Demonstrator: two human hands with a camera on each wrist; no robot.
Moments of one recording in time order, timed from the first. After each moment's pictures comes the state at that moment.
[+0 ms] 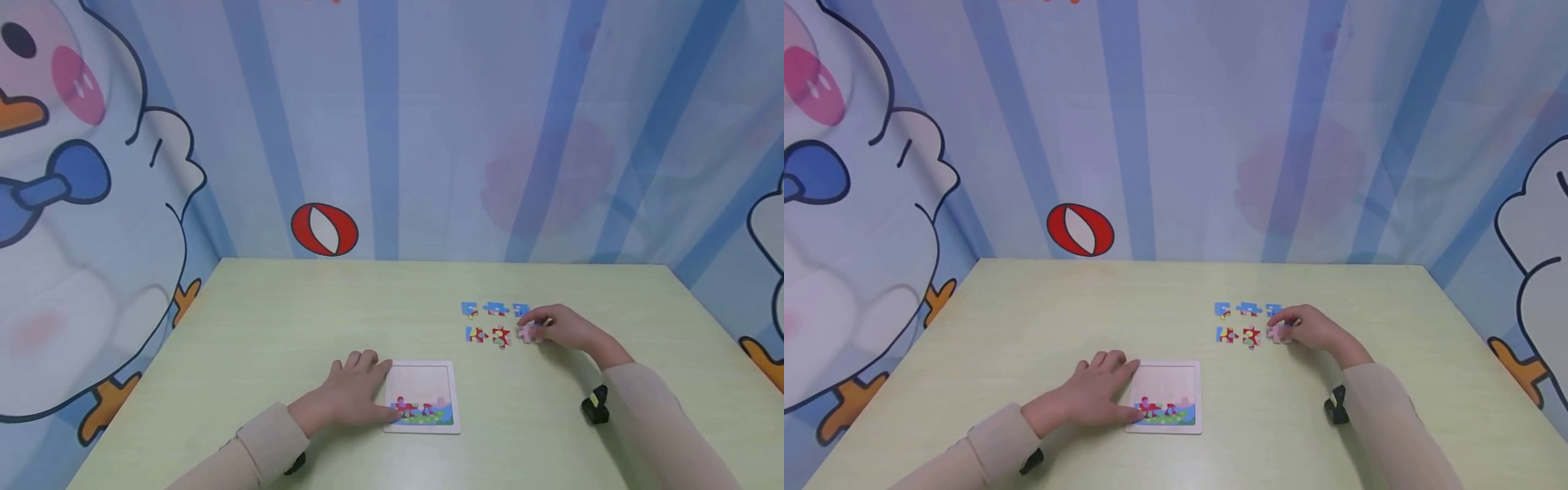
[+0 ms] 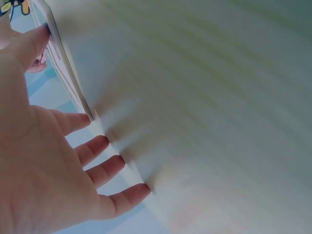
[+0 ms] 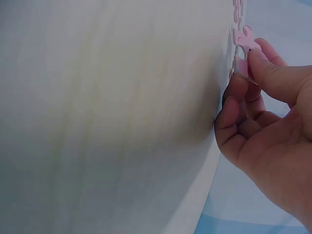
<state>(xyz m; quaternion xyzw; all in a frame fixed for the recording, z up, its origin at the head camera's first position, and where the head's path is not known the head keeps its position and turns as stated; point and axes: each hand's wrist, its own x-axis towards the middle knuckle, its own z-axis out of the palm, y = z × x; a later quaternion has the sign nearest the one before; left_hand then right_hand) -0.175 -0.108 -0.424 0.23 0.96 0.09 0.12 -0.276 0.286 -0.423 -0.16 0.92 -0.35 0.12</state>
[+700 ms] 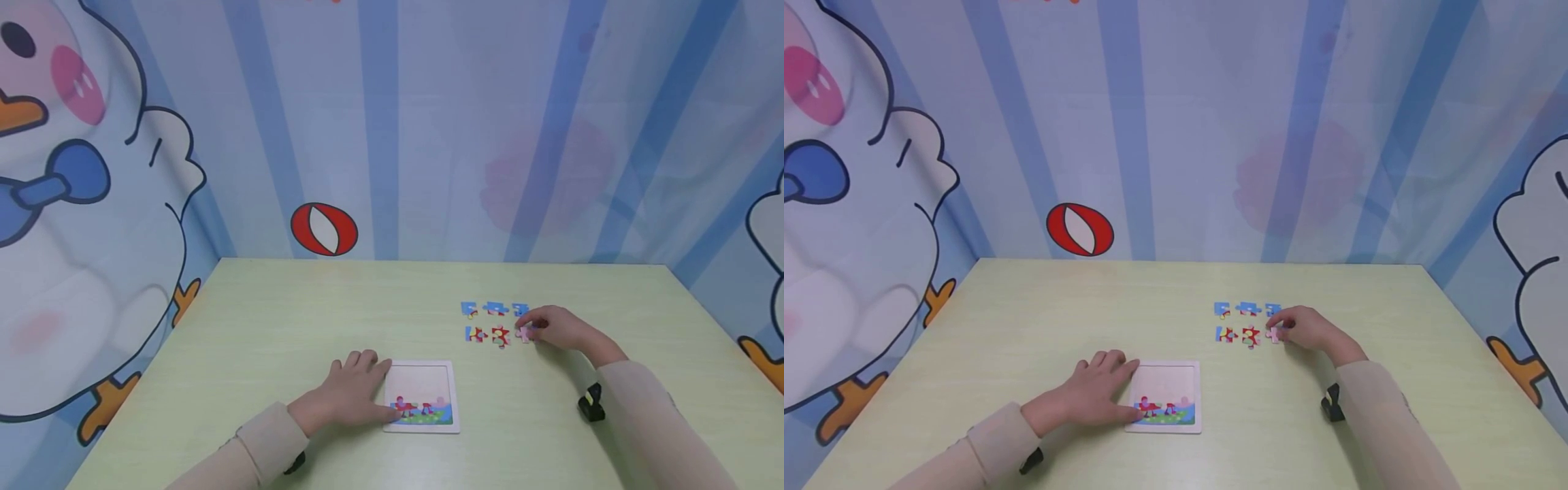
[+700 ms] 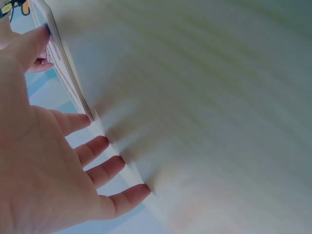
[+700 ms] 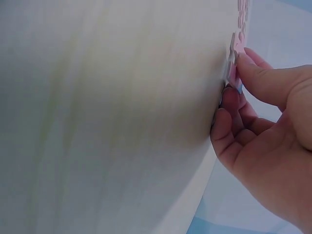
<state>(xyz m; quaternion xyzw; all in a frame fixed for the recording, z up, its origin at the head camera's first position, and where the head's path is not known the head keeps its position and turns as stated) -0.177 -0.108 -0.429 0.23 0.96 0.09 0.11 -0.277 0.279 -0.424 -0.17 0.94 -0.28 0.12</state>
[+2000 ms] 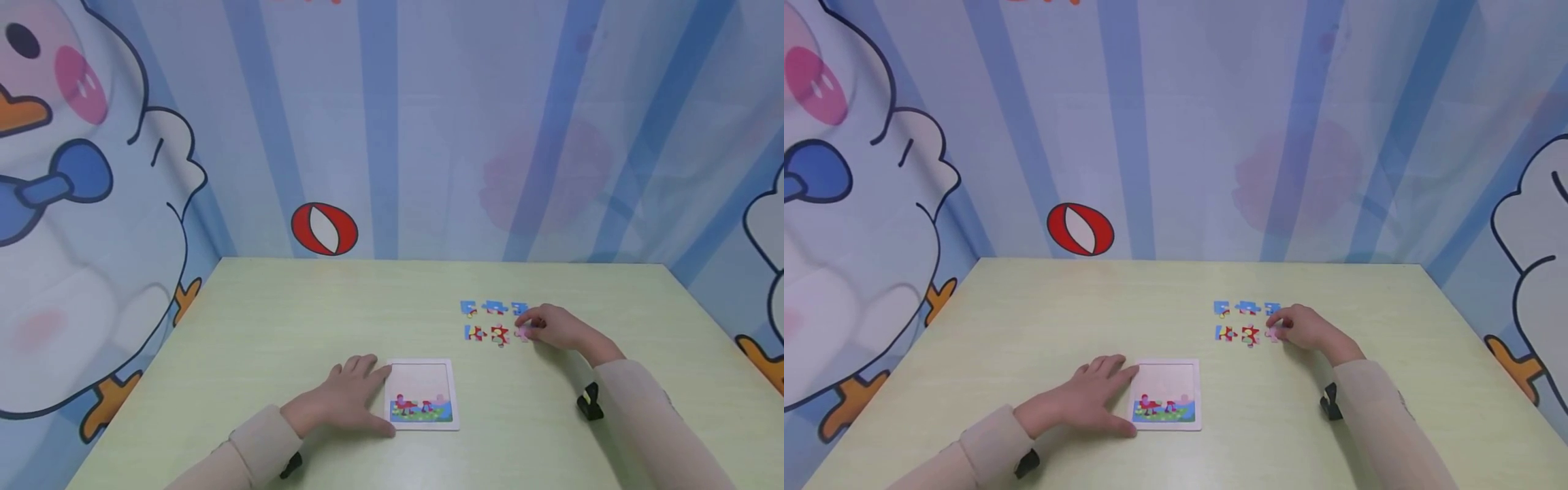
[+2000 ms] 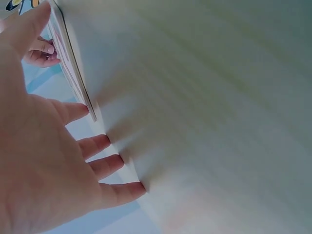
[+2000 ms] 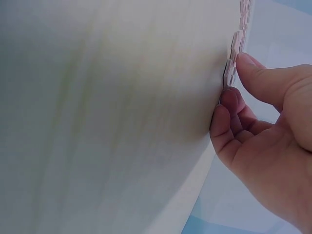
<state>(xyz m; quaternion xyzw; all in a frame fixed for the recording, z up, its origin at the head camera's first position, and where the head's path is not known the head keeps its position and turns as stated) -0.169 -0.118 -0.423 0.25 0.95 0.12 0.16 -0.275 0.275 -0.420 -0.16 0.95 -0.25 0.13</state>
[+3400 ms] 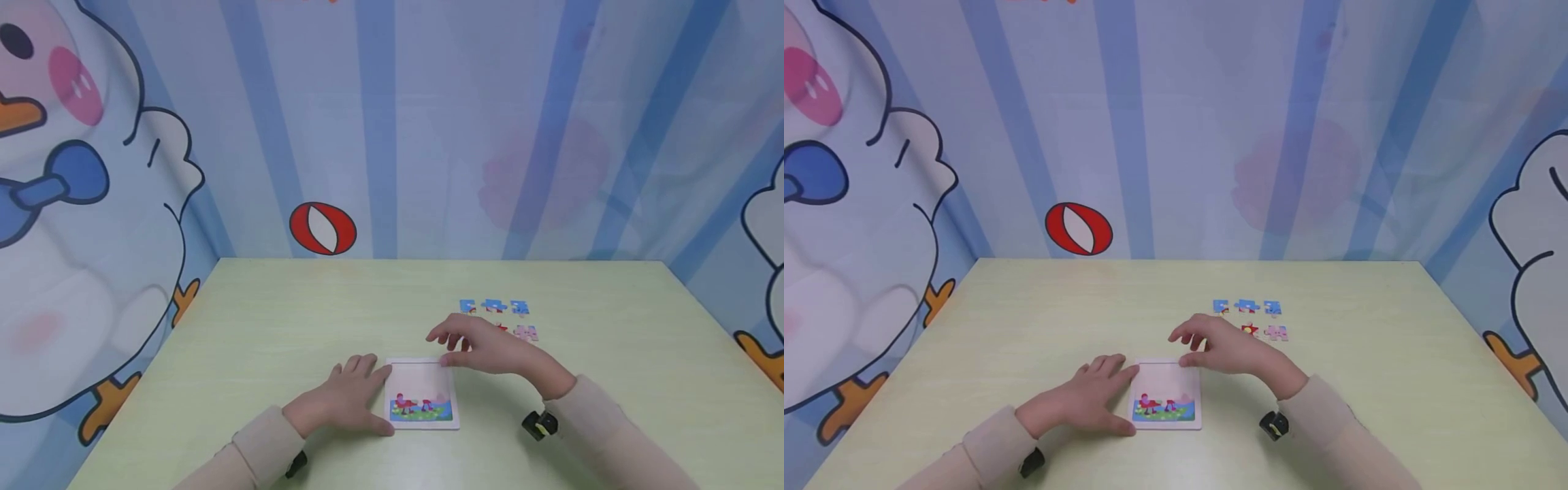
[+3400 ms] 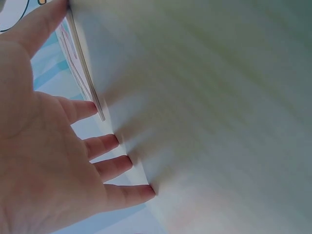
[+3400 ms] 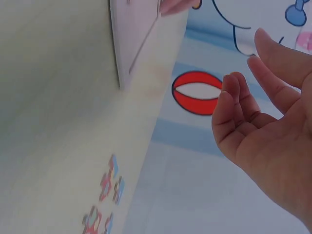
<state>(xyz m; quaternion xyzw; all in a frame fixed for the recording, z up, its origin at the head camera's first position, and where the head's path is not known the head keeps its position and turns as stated) -0.168 -0.114 -0.420 0.25 0.95 0.11 0.17 -0.212 0.153 -0.376 -0.36 0.86 -0.33 0.11</state>
